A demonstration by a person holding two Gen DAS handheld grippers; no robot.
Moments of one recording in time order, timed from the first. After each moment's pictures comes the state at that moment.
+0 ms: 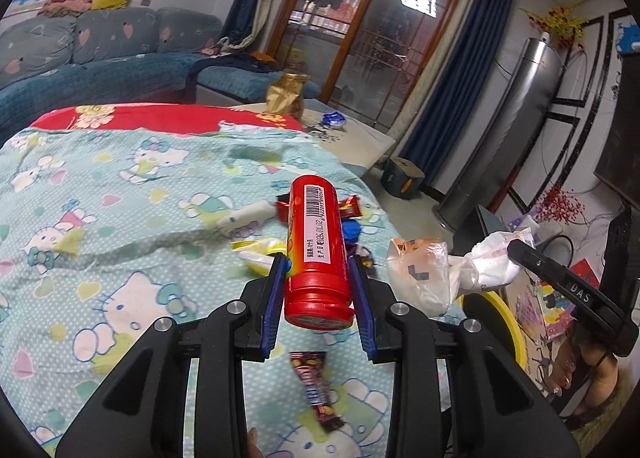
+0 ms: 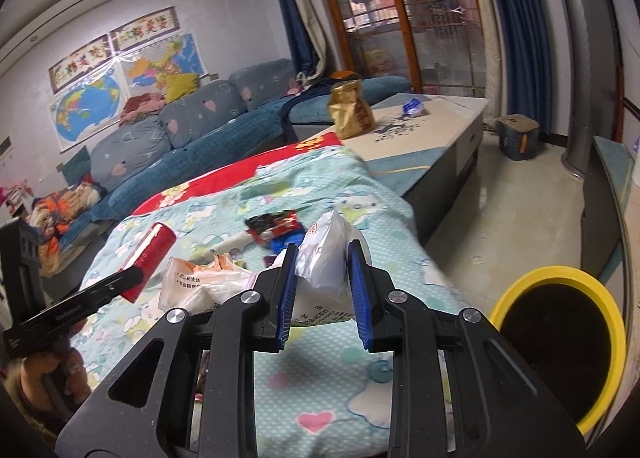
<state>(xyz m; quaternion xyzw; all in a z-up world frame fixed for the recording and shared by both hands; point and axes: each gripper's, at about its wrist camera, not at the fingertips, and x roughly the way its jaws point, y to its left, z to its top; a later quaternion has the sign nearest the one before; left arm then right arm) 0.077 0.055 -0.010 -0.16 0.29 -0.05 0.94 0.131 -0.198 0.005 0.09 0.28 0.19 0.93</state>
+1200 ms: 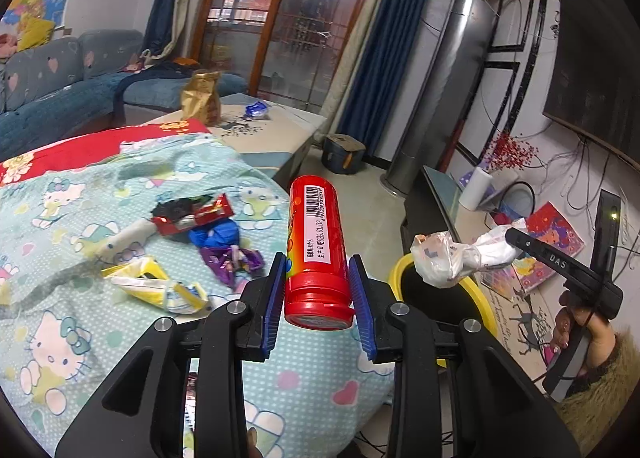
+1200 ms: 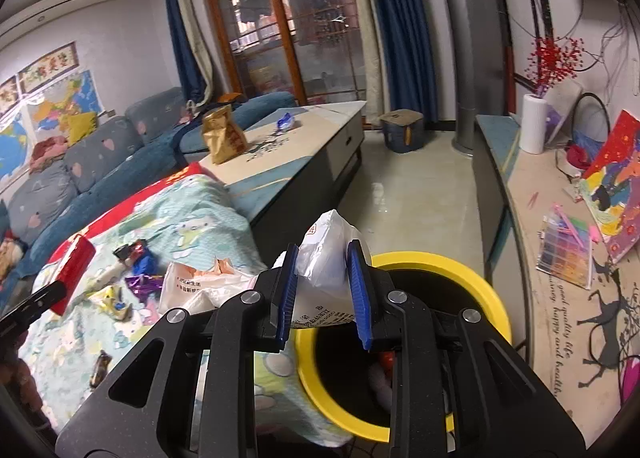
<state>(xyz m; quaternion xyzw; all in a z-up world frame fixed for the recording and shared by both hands) 0.103 -0.051 0.000 -0.09 0.30 -0.16 0.94 0.112 -0.345 -0.010 0.13 0.28 0.00 0.95</state>
